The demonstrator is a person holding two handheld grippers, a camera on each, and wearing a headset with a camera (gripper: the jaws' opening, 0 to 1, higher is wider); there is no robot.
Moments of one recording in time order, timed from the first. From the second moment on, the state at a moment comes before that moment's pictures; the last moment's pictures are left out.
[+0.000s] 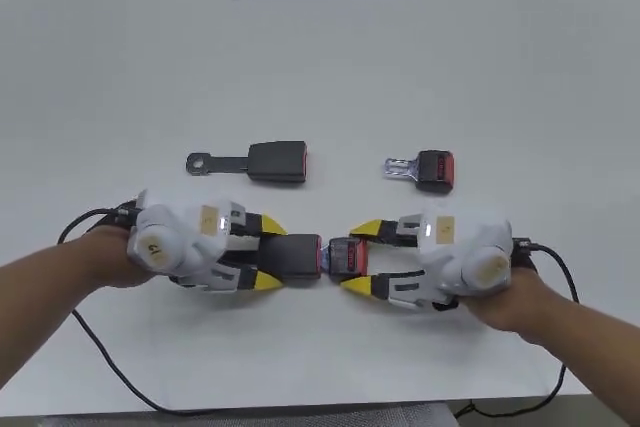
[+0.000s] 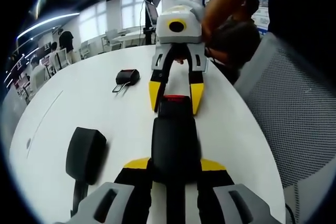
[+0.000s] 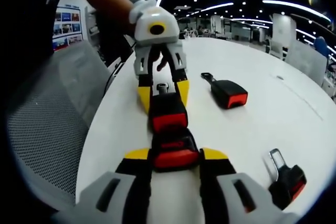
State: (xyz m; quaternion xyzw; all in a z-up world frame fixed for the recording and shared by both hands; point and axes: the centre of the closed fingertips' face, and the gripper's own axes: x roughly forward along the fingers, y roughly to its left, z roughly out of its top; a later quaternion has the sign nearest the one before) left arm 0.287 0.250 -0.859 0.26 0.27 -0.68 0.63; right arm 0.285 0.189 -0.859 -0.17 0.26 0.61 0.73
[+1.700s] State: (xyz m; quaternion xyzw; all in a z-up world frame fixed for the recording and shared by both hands) left arm 0.413 0.261 -0.835 0.26 0.29 -0.59 0.71; right arm 0.390 0.073 -0.843 -0.18 0.32 0.53 0.76
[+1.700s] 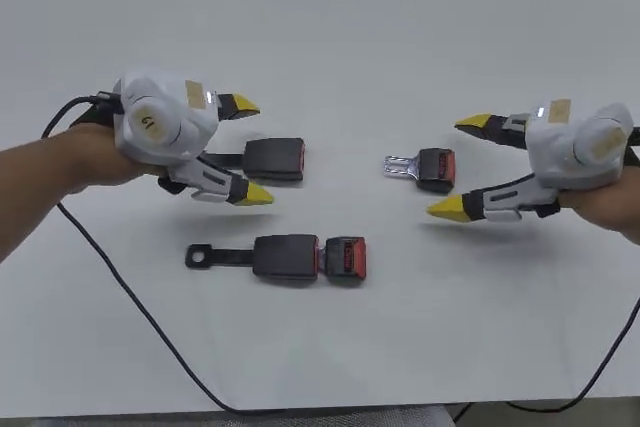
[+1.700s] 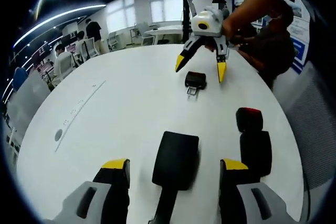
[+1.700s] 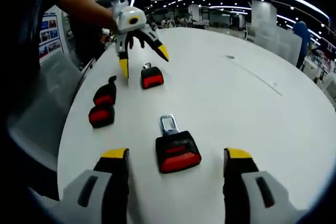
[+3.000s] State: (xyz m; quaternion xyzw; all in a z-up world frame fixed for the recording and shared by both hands) left arm 0.416 0.257 -0.855 0.29 0.29 -0.66 0.63; right arm 0.392 0.077 -0.854 -0.20 0.32 0.59 0.71
